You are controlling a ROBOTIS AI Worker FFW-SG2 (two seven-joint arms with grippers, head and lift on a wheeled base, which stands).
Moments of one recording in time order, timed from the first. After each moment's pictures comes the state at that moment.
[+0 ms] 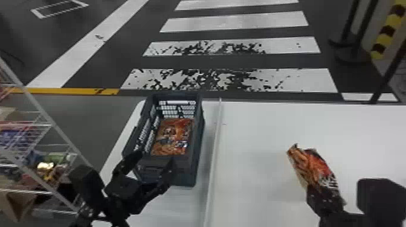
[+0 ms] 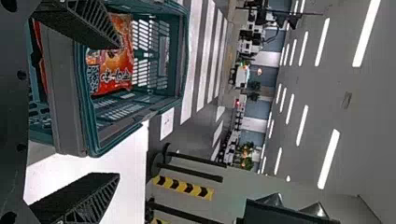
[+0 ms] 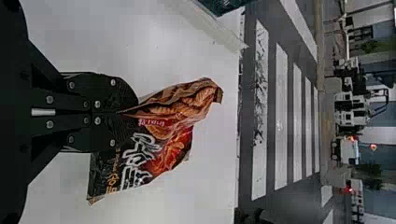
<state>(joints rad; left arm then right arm) 0.60 0.23 0.14 -2.09 0.37 0.11 -0.27 0.59 -0.10 0.18 -2.41 -0.17 0.81 -0.15</state>
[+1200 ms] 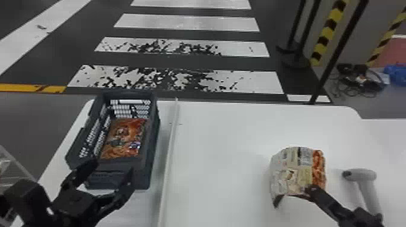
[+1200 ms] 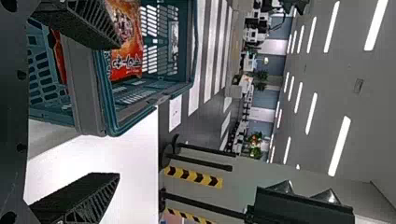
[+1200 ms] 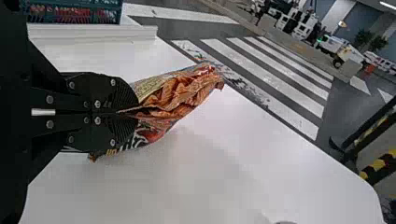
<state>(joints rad) 0.63 0.24 0.10 -2.09 0.33 0.10 -0.27 0.61 0.00 -0.45 -2.22 -1.26 0.80 -0.22</state>
